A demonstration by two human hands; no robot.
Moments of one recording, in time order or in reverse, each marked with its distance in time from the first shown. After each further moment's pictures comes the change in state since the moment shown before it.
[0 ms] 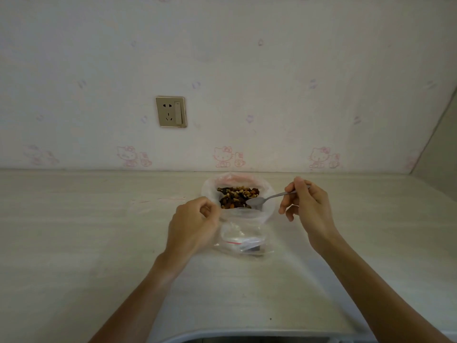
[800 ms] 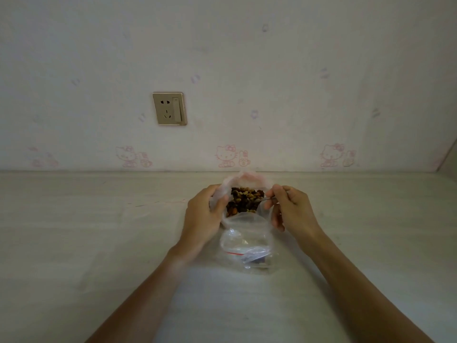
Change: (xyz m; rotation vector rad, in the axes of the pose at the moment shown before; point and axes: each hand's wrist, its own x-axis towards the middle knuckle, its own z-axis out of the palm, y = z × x) left_hand 0.041 0.000 0.032 -0.149 0.009 0.151; right_hand 0.038 0.051 0.031 -0.079 -0.123 0.041
